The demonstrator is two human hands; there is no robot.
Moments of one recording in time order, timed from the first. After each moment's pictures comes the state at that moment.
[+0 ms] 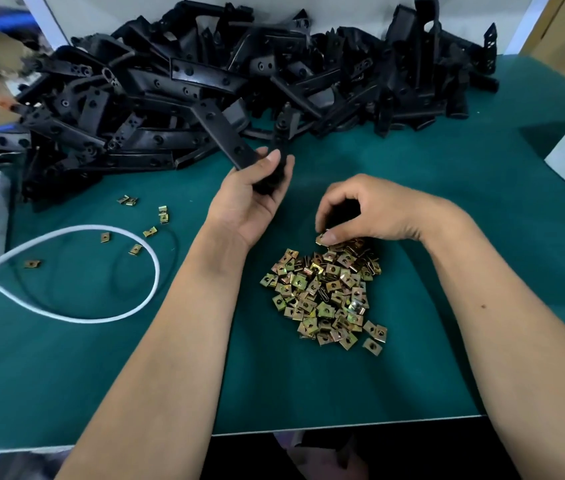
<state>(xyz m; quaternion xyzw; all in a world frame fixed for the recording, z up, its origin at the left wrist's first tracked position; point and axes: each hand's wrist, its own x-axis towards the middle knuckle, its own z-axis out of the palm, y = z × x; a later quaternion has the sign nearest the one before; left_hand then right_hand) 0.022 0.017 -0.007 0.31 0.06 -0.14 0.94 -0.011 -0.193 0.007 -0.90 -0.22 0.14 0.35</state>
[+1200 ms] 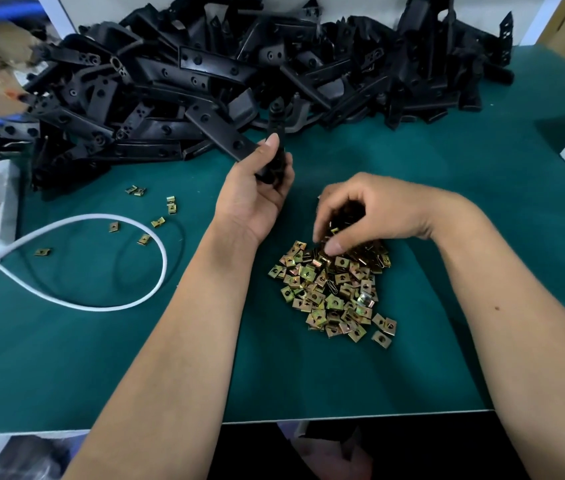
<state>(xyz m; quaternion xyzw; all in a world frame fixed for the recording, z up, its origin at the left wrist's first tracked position) 0.018 0.018 -0.010 0.35 0.08 -0.12 0.93 -0.026 -0.179 0.019 -0.87 -0.26 0.19 0.37</state>
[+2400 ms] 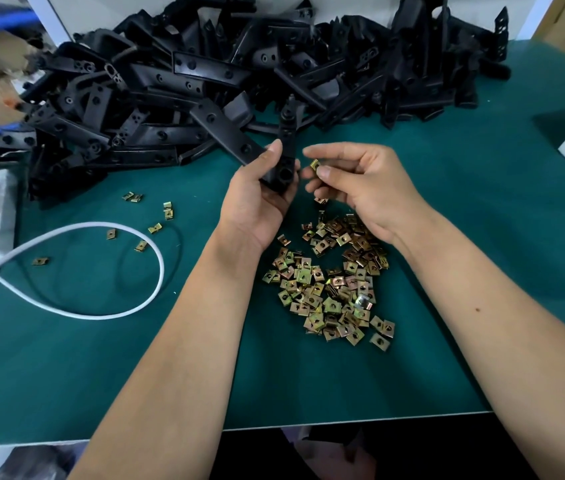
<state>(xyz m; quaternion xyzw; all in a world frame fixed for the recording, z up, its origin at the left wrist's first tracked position) 0.014 0.010 -0.011 0.40 0.06 -0.12 0.91 -0.018 -0.155 -0.006 -0.66 -0.06 -0.03 0.75</state>
